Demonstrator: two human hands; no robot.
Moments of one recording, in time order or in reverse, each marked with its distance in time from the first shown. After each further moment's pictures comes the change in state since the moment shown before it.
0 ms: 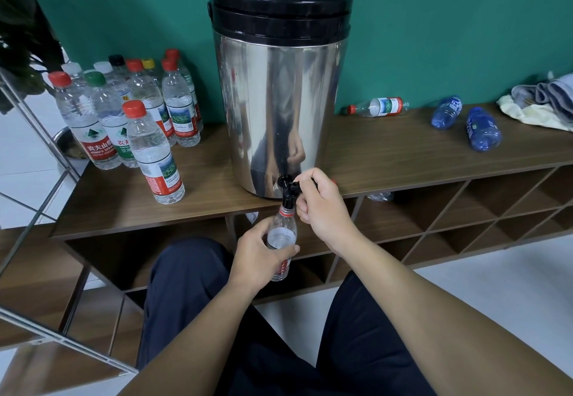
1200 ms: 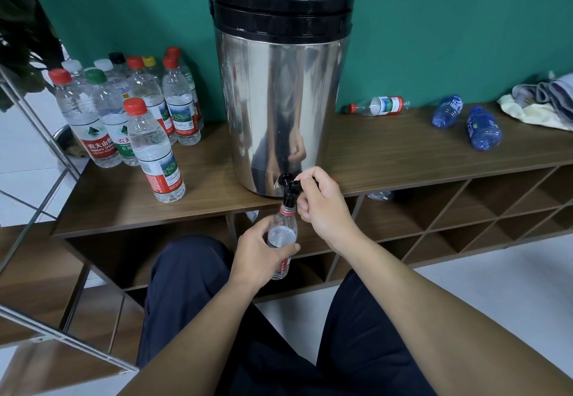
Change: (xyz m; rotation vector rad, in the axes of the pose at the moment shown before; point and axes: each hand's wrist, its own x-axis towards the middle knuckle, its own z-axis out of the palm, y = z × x) left_hand 0.001 -0.002 0.001 -0.011 0.002 -0.001; right_hand 0.001 0.003 0.000 -0.012 0.004 0.000
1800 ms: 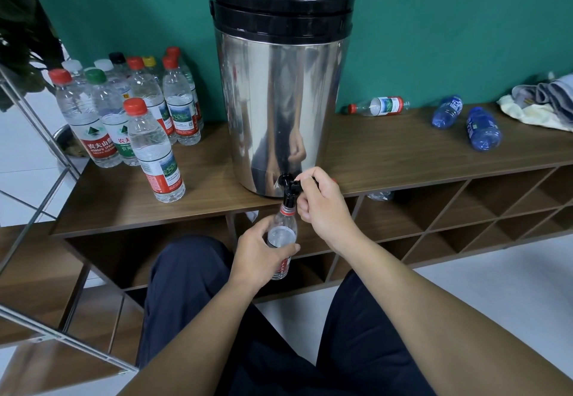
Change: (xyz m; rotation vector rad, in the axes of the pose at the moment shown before) left_hand 0.001 -0.003 0.000 -0.011 -0.003 0.010; right_hand 0.000 0.001 0.000 0.016 0.000 0.001
